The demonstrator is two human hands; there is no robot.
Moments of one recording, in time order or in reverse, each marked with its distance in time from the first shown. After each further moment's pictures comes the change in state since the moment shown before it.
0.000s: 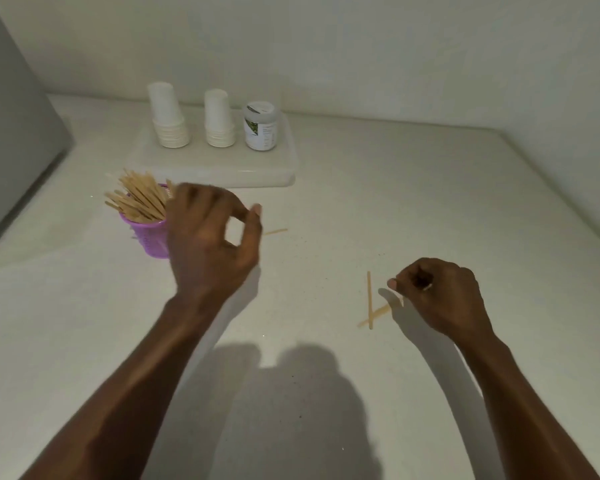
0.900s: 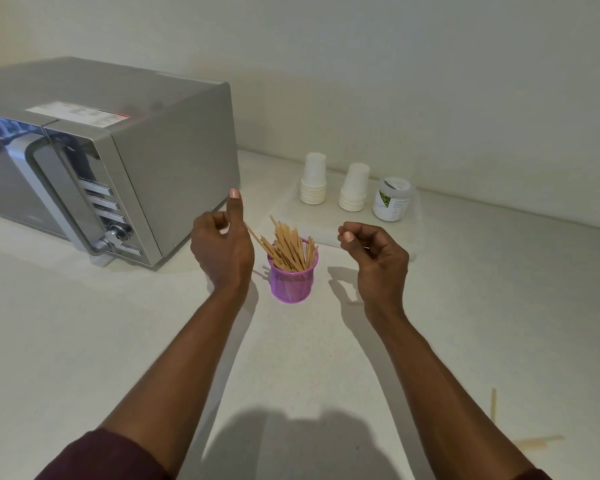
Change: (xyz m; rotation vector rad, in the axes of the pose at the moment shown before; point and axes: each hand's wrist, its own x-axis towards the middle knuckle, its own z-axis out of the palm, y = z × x) left_hand 0.047 -0.129 -0.058 -0.094 0.478 -1.033; right_hand 0.100 -0.250 0.156 1.169 -0.063 -0.269
